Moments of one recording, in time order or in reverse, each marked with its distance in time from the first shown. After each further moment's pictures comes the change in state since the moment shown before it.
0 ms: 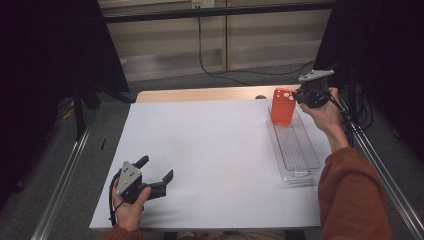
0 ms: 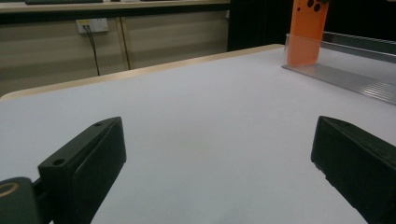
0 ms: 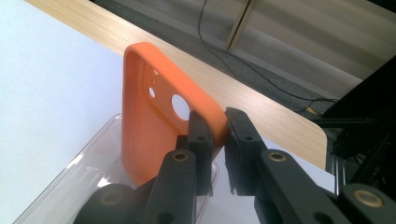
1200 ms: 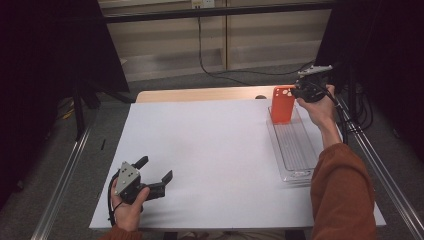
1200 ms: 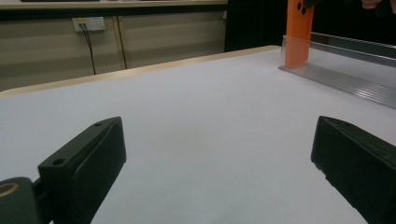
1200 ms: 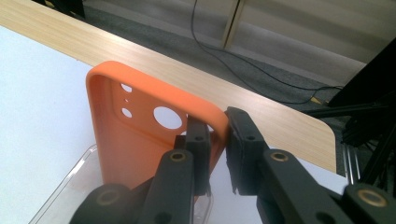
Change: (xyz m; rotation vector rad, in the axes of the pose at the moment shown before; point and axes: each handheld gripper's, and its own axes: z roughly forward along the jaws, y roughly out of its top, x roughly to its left) left arm 0.002 0.000 -0.003 -0.007 -0.005 0.008; right arm -0.010 0.005 0.023 -0.001 -0.018 0.105
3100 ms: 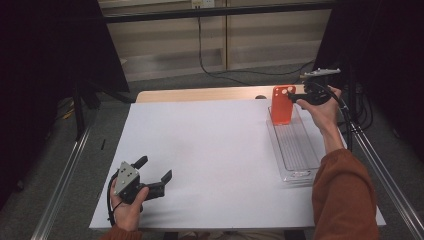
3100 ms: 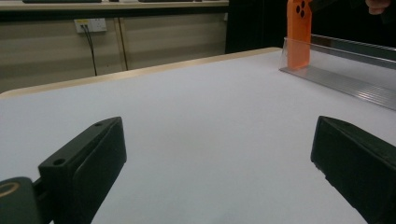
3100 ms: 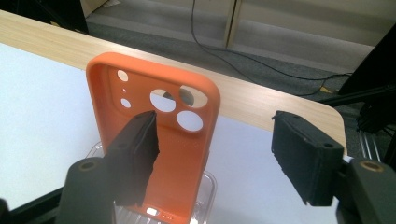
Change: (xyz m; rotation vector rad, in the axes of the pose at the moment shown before) left arm 0.001 0.001 0.000 -0.011 0.009 -0.010; right arm -0.006 -0.011 -0.007 -0.017 0.019 0.113
